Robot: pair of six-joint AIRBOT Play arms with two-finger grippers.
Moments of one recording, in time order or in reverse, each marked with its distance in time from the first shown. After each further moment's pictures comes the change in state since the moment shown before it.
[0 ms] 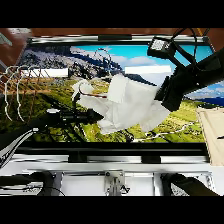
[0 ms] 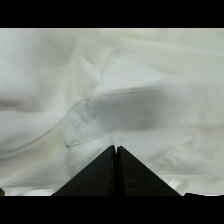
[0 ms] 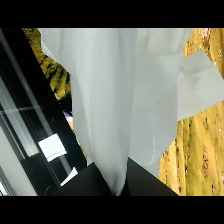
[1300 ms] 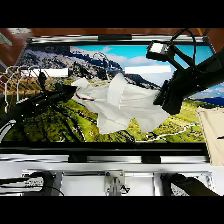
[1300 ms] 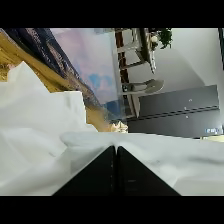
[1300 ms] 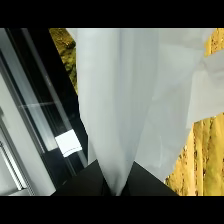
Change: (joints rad) left arm 0.359 0.035 0.132 -0.157 -0.157 0.108; right arm 0.000 0.000 0.000 0.038 0.058 0.016
